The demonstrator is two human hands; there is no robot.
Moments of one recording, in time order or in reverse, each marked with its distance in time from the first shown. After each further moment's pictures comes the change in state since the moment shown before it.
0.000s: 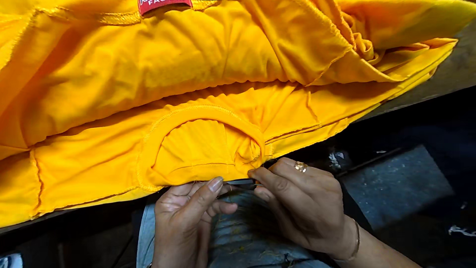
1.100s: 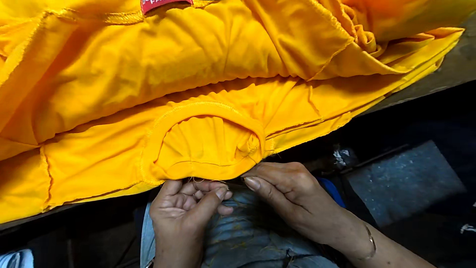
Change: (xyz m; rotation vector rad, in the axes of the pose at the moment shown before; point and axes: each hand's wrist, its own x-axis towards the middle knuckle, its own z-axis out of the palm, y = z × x) left_hand -0.005 -0.003 -0.013 0.335 0.005 0.175; right_hand 0.002 0.000 0.005 0.425 -0.214 0.254
